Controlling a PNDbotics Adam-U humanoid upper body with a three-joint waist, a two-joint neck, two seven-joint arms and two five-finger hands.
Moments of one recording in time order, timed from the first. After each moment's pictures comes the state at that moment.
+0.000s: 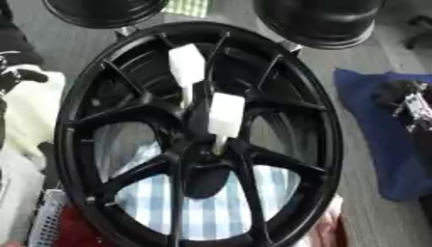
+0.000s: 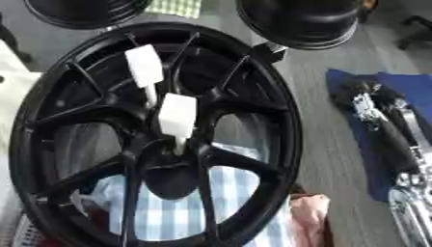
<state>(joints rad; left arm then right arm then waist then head) -0.32 0.34 0.07 -1.98 0.13 0.08 0.14 -0.18 -0.39 0.00 -1.98 -0.24 0.09 -0.09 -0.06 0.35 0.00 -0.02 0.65</state>
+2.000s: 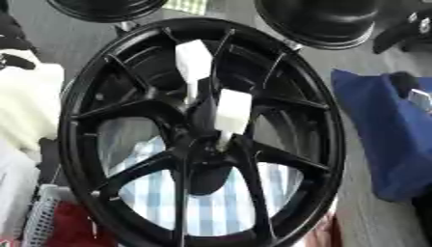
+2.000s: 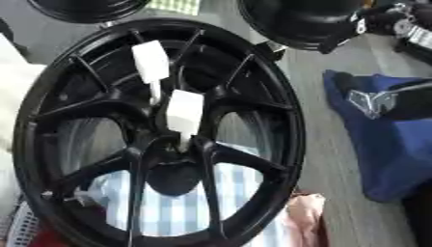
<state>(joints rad) -0.34 0.41 0.06 -1.98 0.12 0.08 0.13 -0.53 -1.10 0.16 -1.98 0.04 -0.18 0.35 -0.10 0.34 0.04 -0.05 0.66</state>
